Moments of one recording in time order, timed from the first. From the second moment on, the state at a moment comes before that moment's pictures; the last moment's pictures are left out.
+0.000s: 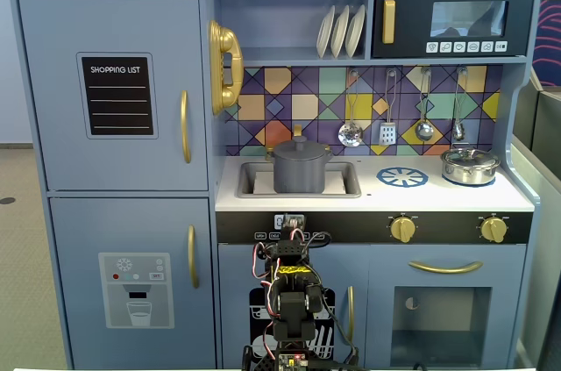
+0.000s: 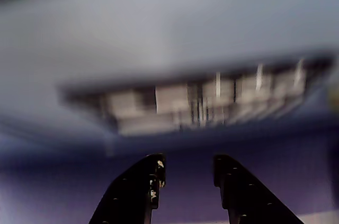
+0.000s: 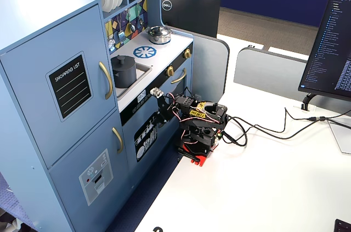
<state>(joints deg) -3.6 170.5 172.4 47.4 -83.3</state>
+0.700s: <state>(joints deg) -3.2 182.5 172.0 77.3 -86.5</state>
